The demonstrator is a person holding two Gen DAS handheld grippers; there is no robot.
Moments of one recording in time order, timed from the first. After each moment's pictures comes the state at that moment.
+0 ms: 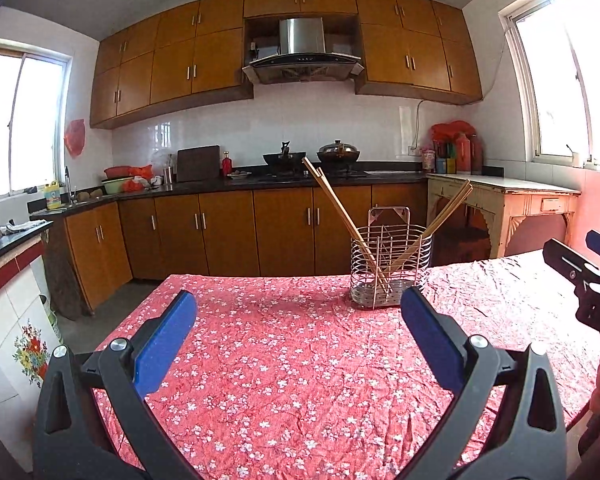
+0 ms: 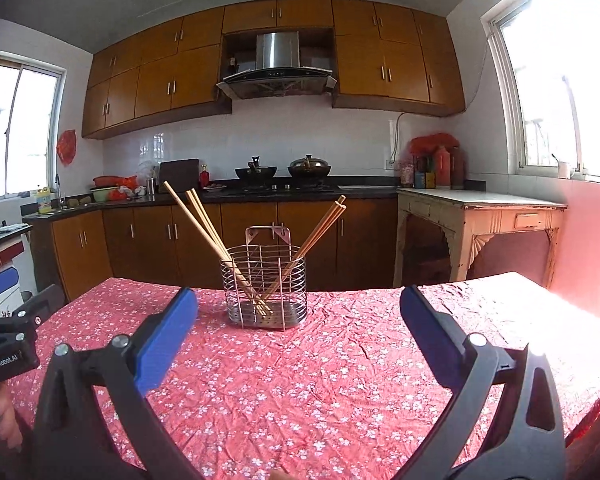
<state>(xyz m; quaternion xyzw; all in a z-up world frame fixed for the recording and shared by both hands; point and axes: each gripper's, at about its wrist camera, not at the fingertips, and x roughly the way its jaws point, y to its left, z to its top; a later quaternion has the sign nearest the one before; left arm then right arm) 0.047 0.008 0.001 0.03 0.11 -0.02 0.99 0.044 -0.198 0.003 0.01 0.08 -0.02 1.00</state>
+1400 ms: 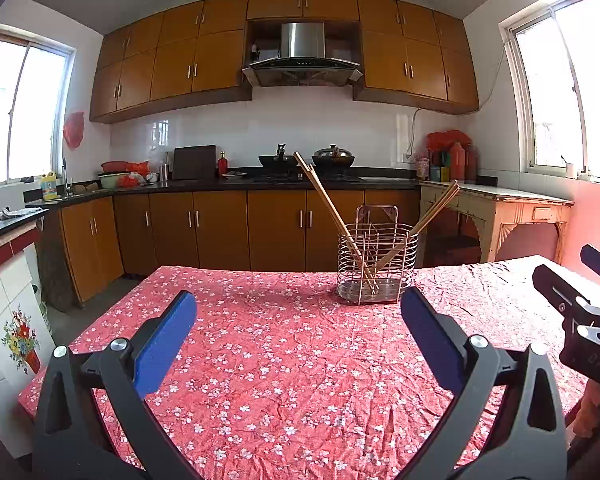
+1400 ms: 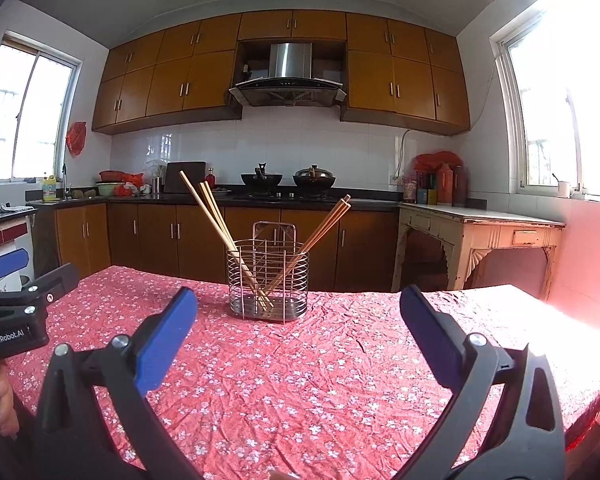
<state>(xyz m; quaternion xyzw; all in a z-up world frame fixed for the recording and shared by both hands) 0.029 0.006 -0.014 0.01 0.10 -0.03 0.99 0.018 -0.184 -0.015 -0.01 0.06 -0.02 1.00</state>
